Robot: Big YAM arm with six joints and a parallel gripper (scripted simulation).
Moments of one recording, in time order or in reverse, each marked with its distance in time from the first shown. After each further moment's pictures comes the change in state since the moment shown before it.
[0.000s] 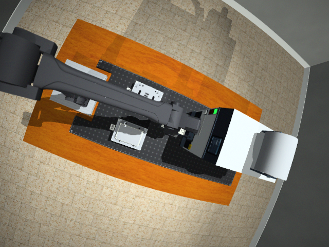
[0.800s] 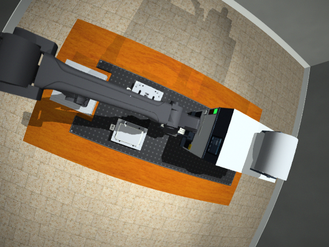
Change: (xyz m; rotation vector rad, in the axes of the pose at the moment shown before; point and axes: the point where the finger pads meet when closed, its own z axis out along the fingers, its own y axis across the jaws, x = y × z) arm 0.004 0.002 0.003 0.000 0.006 -0.001
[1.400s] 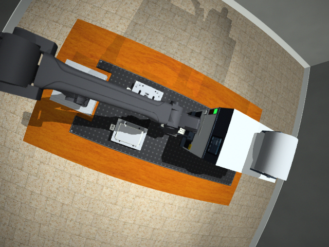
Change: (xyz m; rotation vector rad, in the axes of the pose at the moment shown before) arm 0.000 0.000 -0.001 0.000 0.001 0.000
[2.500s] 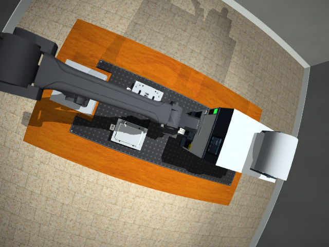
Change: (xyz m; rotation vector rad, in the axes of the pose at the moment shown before) arm 0.000 -0.001 0.001 0.000 0.001 0.000
